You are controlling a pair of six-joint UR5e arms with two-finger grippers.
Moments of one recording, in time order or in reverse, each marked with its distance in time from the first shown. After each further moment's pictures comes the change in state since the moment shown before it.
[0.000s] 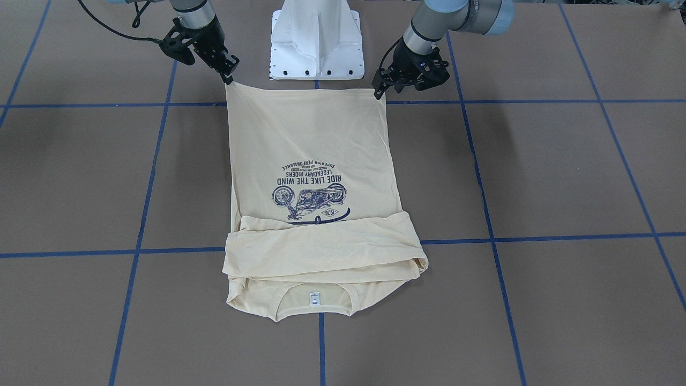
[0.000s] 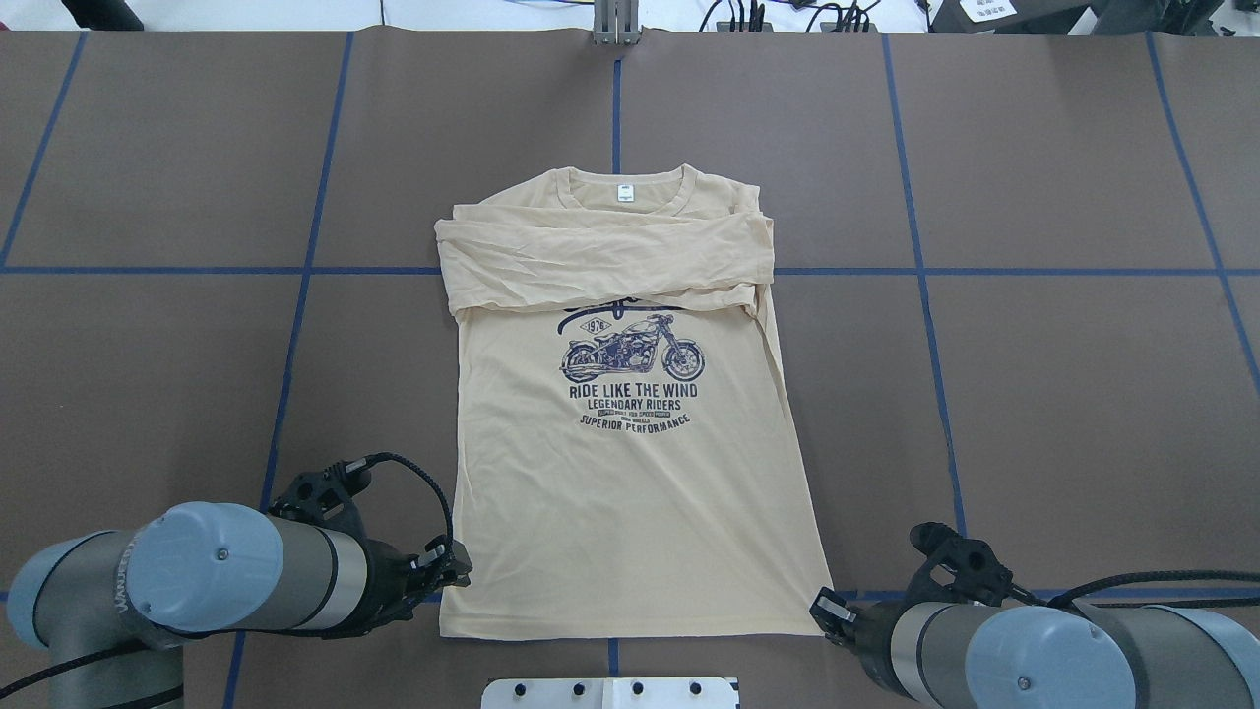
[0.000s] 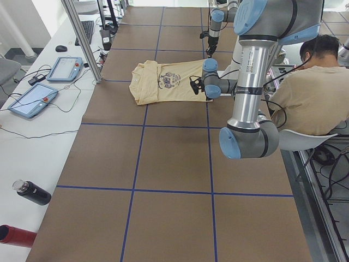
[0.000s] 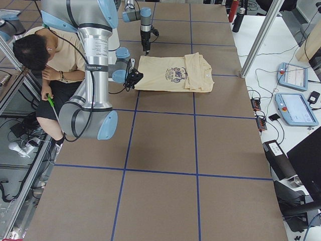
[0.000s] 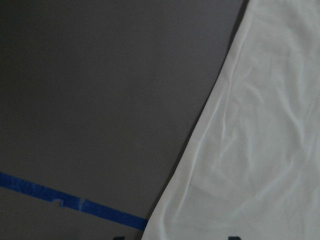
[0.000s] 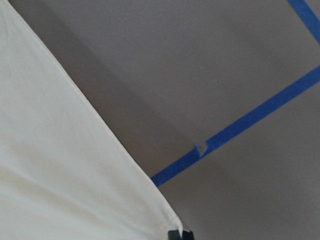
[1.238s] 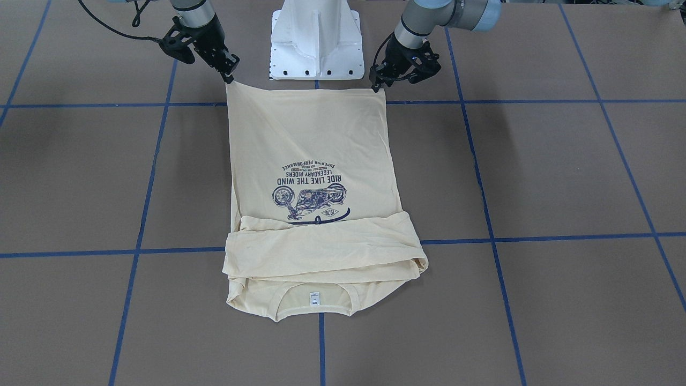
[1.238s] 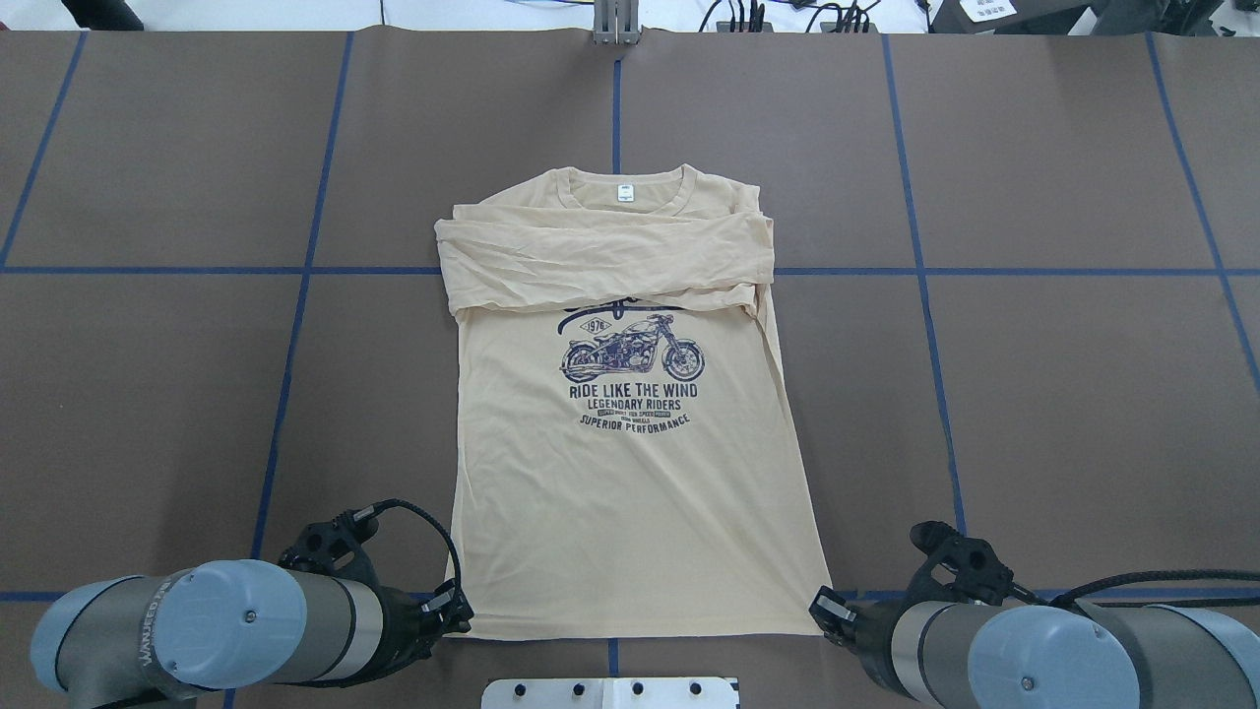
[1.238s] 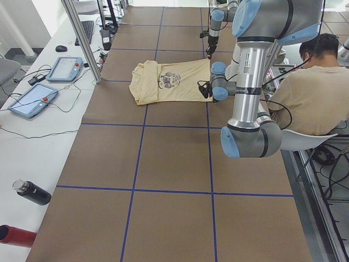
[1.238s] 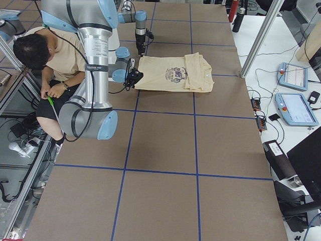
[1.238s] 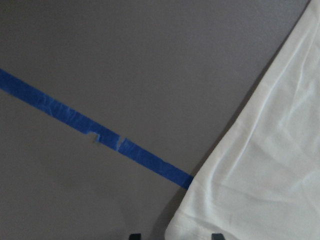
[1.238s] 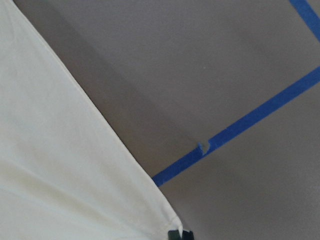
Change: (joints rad) left arm 0.075 -0.007 0.017 0.000 0.036 -0.089; right arm 0.001 0.000 0.007 0.000 -0.001 0.000
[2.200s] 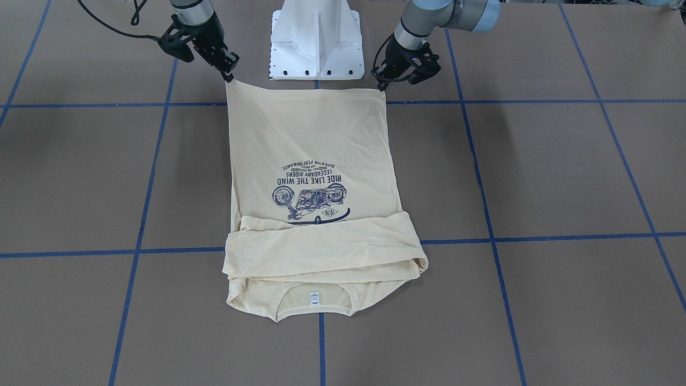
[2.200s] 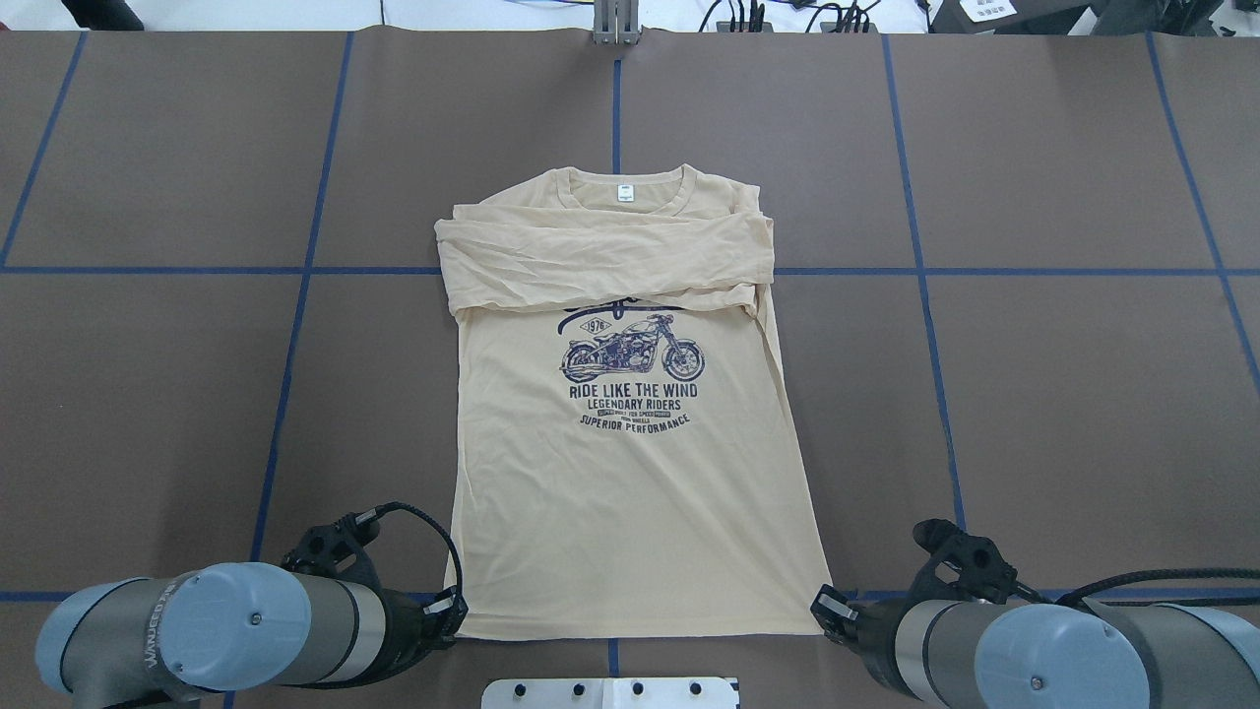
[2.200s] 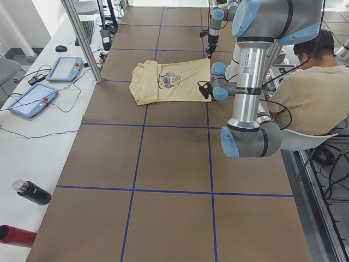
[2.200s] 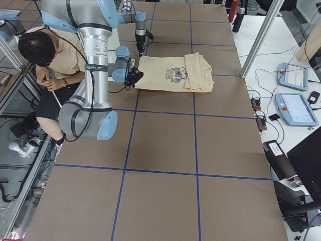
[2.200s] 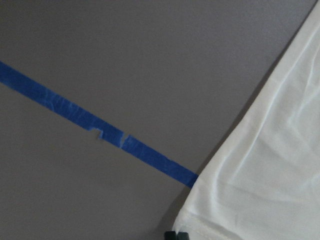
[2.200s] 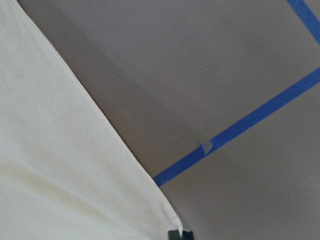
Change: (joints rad) left arm -0.002 -0.001 0.003 0.000 0.000 0.002; right arm 0.003 -0.005 0.014 0.000 0.001 0.000
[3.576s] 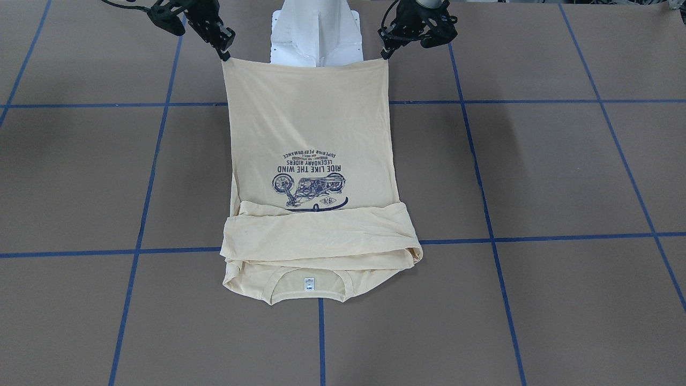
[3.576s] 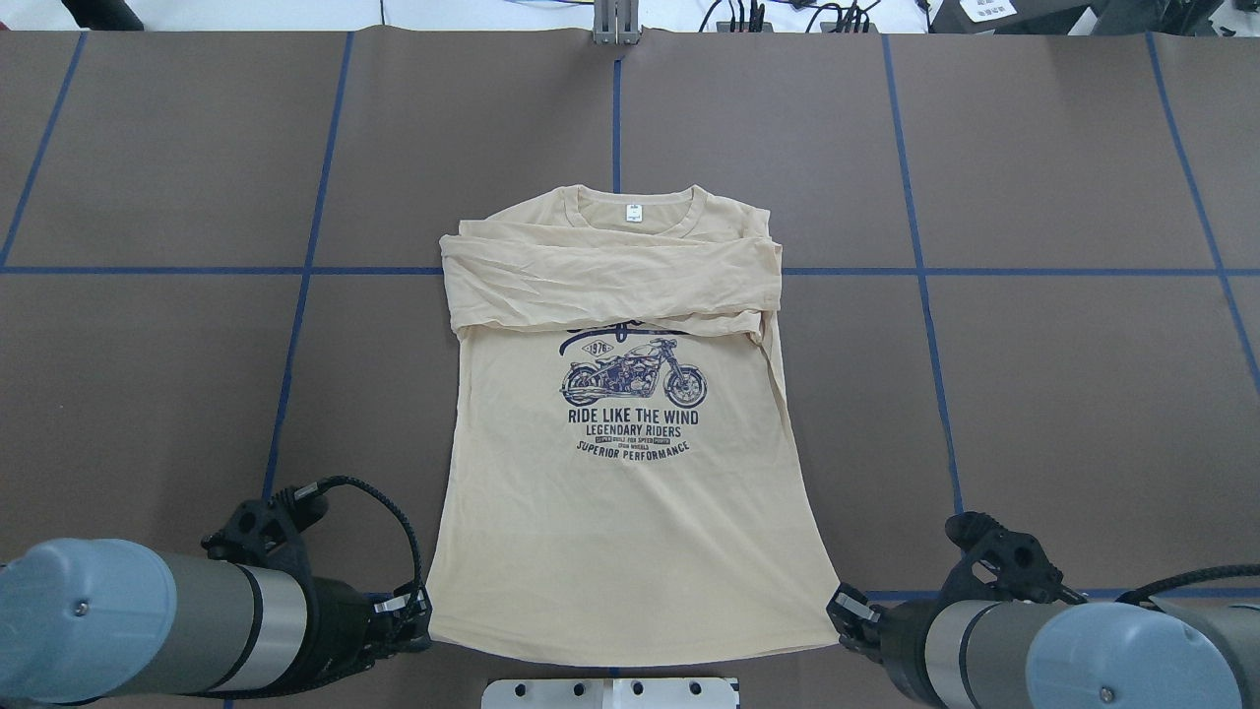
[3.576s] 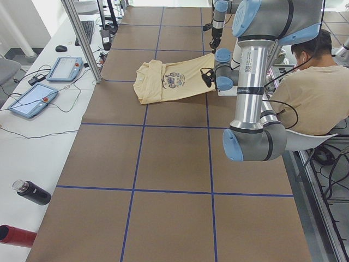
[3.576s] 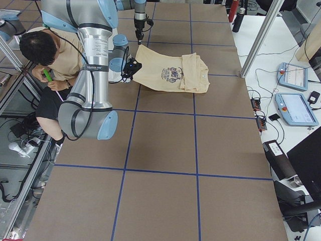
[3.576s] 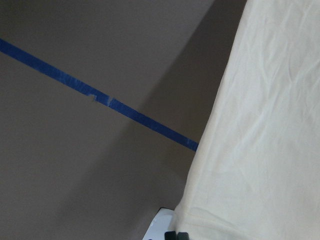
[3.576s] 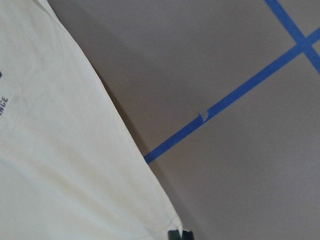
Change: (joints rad) left arm -0.071 0.068 -0.264 0.093 -0.054 0.106; right arm 0.040 0.013 0.158 -0.188 0.039 0.026
